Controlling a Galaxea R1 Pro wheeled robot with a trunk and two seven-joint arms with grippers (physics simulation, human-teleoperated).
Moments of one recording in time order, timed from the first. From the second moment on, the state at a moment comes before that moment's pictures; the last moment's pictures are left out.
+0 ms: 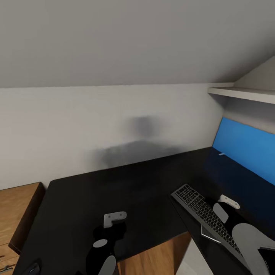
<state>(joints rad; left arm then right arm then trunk) -0.12 -0.10 -0.49 -1.61 0.47 0.65 0.82 -0.81 -0.23 -0.11 -0.30 -0.49 0.16 -0.28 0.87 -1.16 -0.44</state>
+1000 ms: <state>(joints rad) -0.12 -0.10 -0.49 -1.60 0.46 0.65 0.81 -0.81 -0.23 -0.11 -0.34 -0.48 0.26 -0.27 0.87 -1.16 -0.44</state>
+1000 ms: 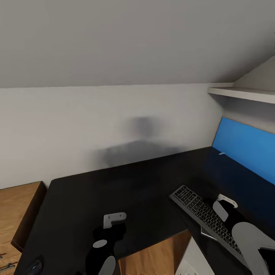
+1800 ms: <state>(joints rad) -0.12 -0.10 -0.49 -1.59 0.46 0.65 0.81 -0.81 -0.21 -0.10 -0.38 -0.48 0.25 -0.20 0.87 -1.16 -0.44</state>
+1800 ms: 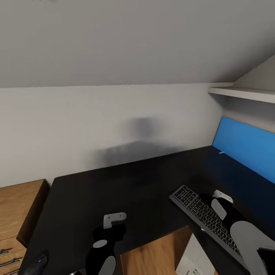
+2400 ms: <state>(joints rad) -0.12 -0.10 -0.49 -1.59 0.46 0.65 0.81 -0.81 -0.21 -0.10 -0.38 -0.48 0.25 -0.19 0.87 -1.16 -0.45</state>
